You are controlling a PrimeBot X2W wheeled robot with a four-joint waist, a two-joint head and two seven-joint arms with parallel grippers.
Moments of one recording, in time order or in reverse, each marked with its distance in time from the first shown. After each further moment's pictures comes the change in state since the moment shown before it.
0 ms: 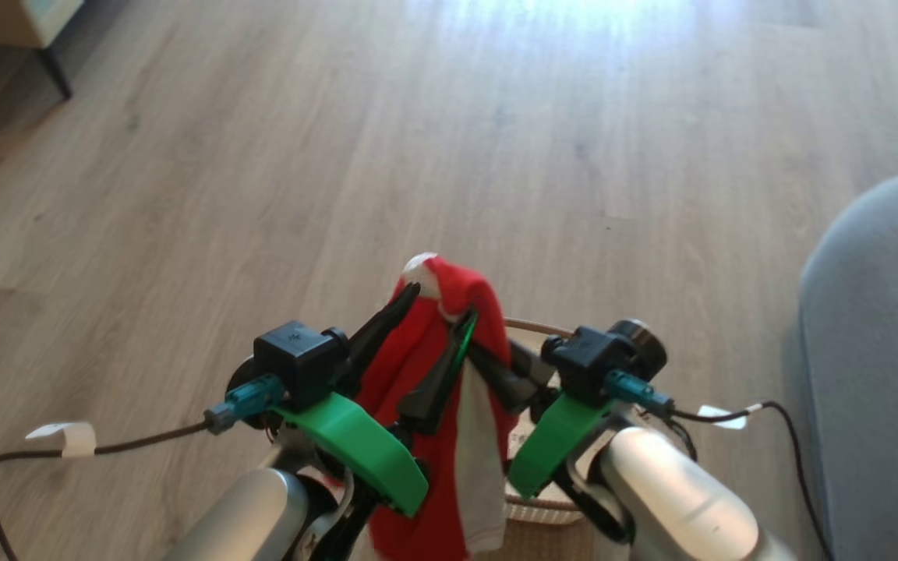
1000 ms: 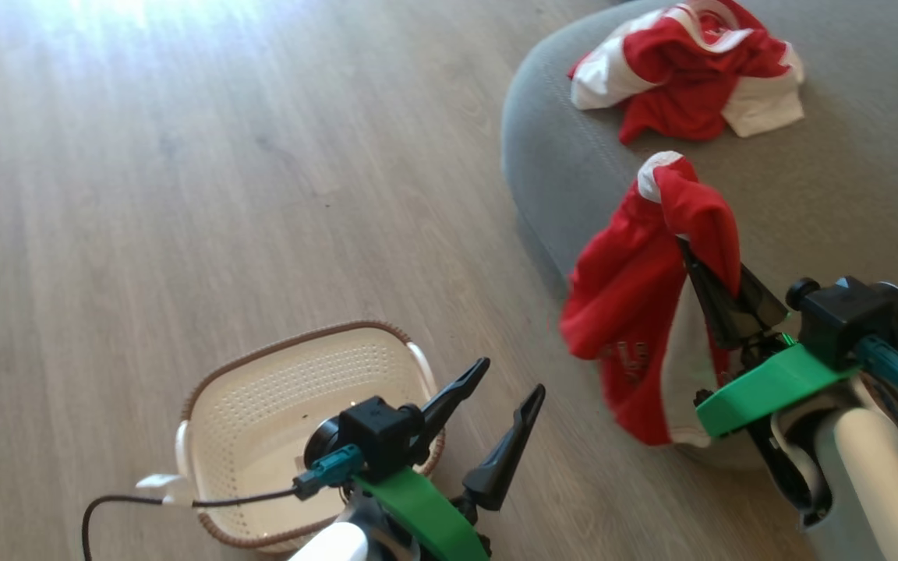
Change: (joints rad) left arm 0.054 -0.100 -0.126 0.182 0.042 -0.063 -0.159; right arm 0.184 -0.187 -0.439 -0.389 -0.067 0.000 0.145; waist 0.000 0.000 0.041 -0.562
